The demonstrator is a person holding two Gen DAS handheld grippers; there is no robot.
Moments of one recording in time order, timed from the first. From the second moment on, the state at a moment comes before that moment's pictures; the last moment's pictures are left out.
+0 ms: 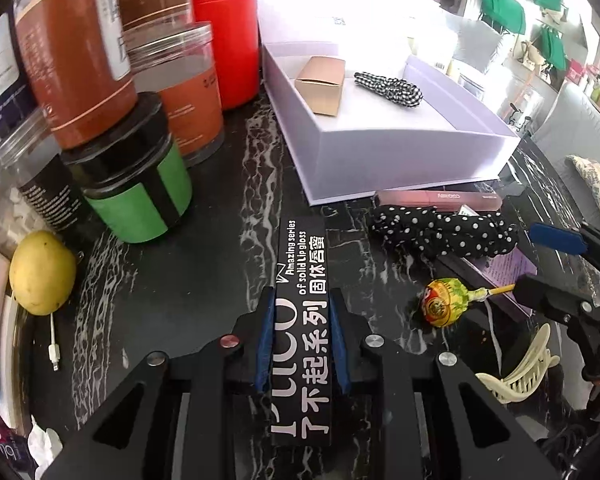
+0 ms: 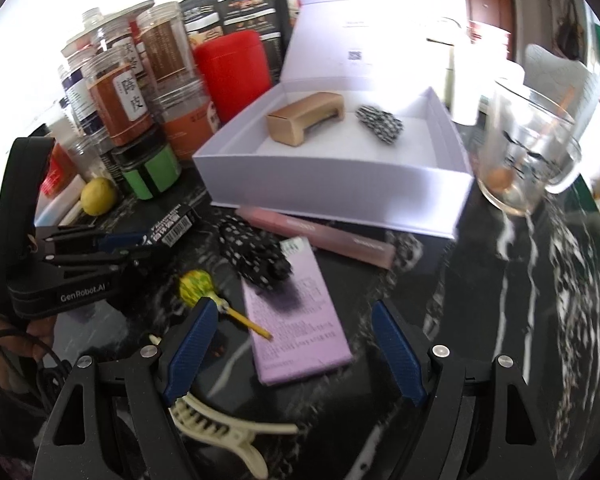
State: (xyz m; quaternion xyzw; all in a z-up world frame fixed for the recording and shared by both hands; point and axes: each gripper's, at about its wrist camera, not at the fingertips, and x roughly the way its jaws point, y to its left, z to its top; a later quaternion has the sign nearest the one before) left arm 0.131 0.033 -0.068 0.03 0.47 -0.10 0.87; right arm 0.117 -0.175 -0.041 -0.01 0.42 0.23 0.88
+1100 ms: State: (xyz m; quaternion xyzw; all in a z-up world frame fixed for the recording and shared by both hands) left arm 0.129 0.036 -0.067 0.02 0.47 -0.11 0.88; right arm 0.135 -0.110 -0.041 -0.17 0.41 0.30 0.85
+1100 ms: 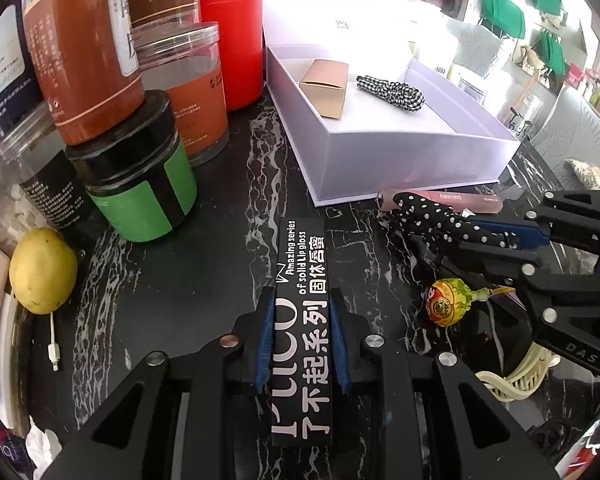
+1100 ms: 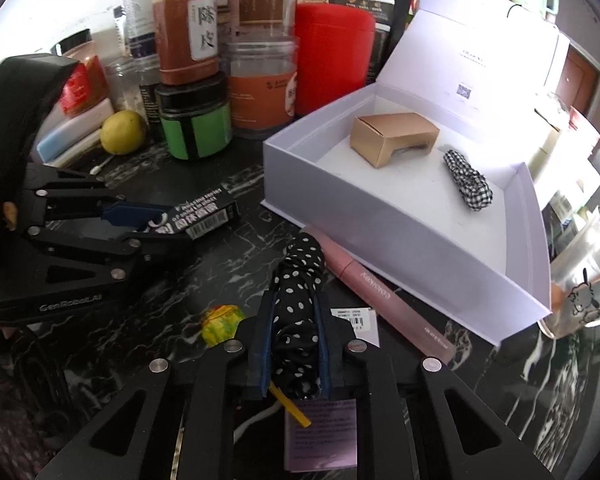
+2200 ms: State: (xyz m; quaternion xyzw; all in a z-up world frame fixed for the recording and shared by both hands) left arm 0.055 -0.026 0.002 0.05 0.39 -0.16 0.91; right arm 0.022 -0.190 0.010 -0.07 0.35 0.23 0.90
